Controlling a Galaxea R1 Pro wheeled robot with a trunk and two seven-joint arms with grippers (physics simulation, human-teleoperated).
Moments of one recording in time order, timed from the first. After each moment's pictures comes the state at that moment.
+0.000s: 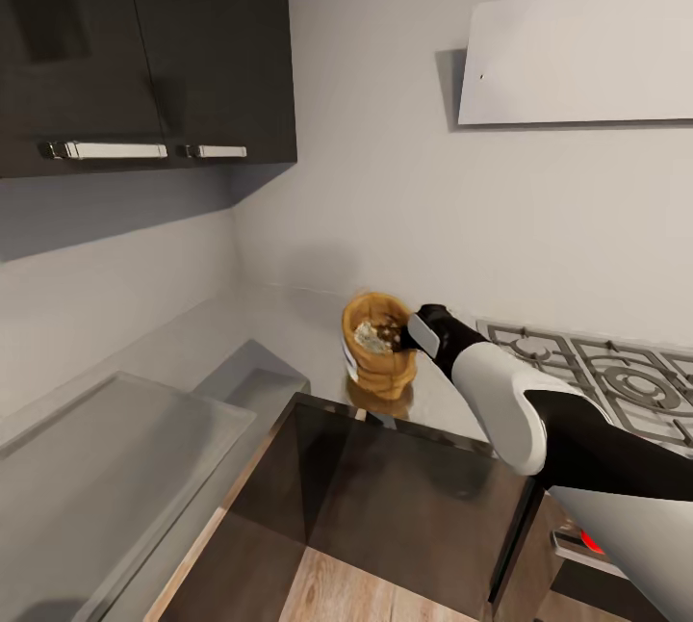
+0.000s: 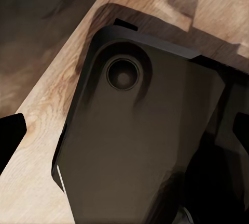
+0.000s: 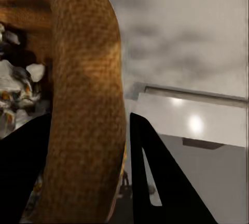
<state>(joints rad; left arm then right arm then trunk) 0.00 0.02 0.00 -0.10 0.37 -0.05 -0.02 -1.32 0.17 -0.14 -0.13 -0.04 0.52 -0.38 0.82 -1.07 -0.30</state>
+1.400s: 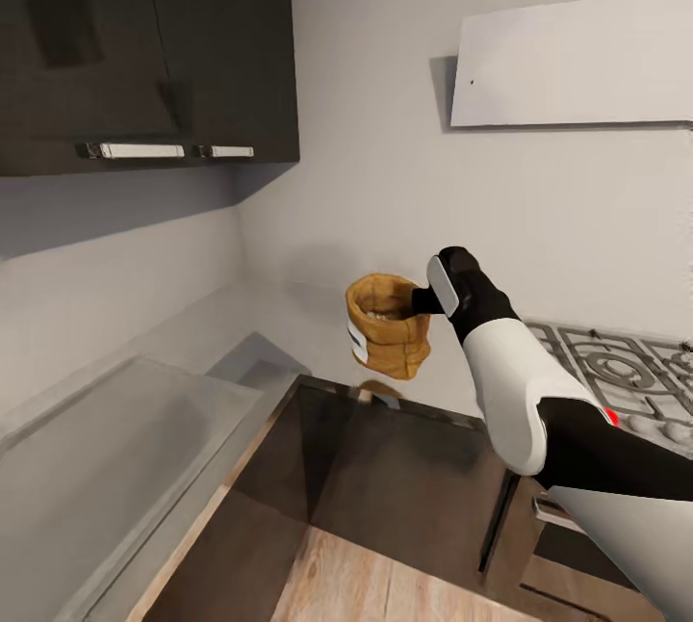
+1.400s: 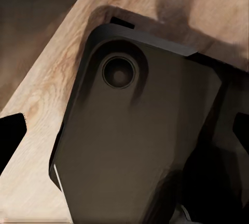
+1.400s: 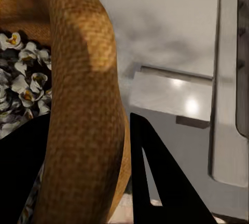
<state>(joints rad) 0.00 0.01 0.00 -0.10 0.36 -0.05 -0.02 -1.32 0.17 -0.15 -0.57 -0.06 1.05 -0.38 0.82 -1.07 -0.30</state>
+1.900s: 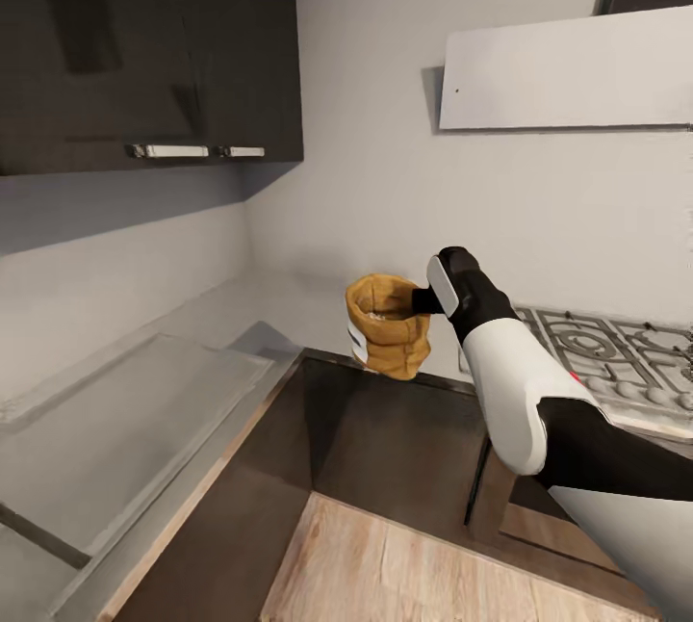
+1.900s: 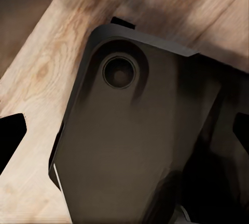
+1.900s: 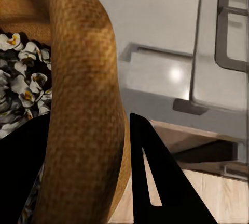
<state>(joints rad) 0.00 0.01 0.00 -0.10 0.37 -0.05 -0.02 -1.32 0.17 -0.15 -0.57 -0.06 1.05 -0.37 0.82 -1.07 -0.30</state>
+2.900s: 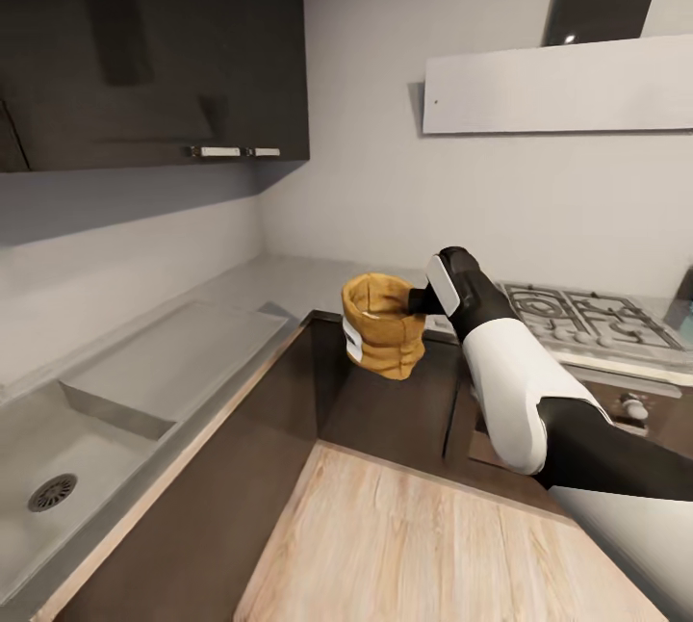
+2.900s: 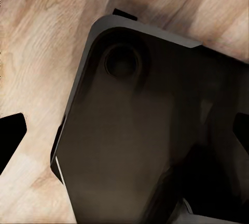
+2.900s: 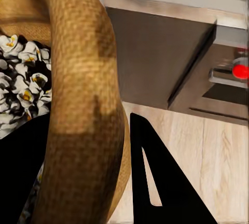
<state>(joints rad) 0.00 0.01 0.00 -0.08 0.37 -0.05 -0.02 -1.32 0.17 -0.15 -0.57 -0.10 1.05 -0.37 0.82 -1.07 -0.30</state>
